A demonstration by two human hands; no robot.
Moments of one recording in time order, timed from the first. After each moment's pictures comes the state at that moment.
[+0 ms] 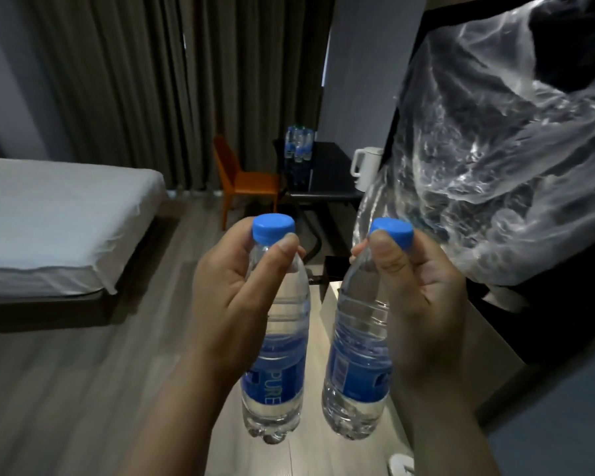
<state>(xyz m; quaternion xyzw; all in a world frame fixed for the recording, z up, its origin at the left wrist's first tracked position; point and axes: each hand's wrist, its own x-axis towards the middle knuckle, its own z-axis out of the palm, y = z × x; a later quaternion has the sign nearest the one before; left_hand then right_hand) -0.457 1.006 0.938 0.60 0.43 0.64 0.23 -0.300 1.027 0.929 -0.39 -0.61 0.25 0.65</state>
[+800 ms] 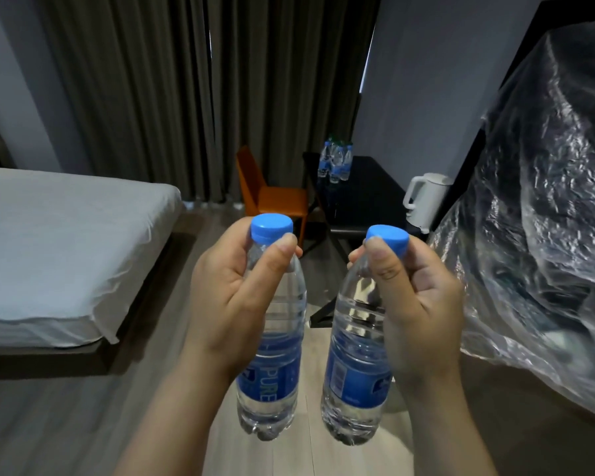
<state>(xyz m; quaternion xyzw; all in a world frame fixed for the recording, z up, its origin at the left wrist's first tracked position) -0.625 1.334 0.938 0.58 0.46 0.64 0.20 -0.466 1.353 0.936 -0.37 -0.63 0.29 0.62</state>
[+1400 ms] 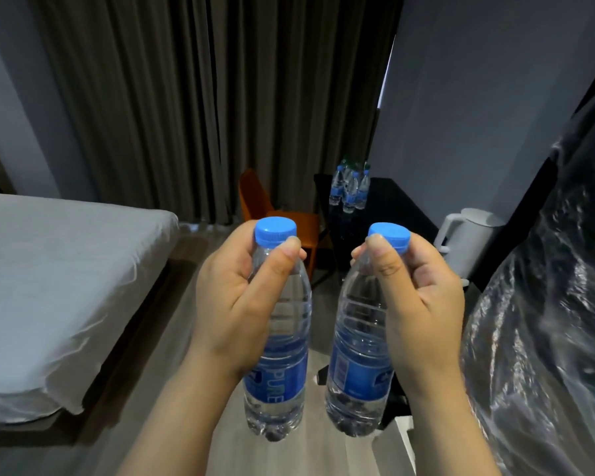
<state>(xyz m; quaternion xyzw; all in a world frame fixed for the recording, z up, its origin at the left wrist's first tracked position) -0.634 1.618 0.938 0.58 0.47 0.64 0.17 -0.478 1.648 0.939 -0.35 -0.62 0.31 0.63</state>
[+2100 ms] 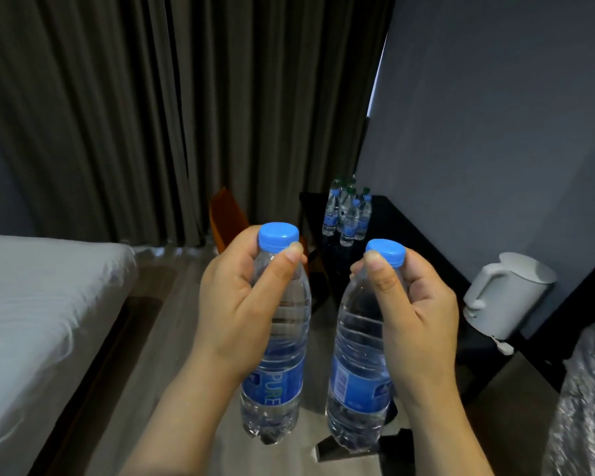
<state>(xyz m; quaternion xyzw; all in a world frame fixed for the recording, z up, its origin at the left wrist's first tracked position) -0.739 1.934 0.939 0.58 0.44 0.65 0.20 -0.582 1.949 0.931 -0.38 -0.61 0.29 0.63</state>
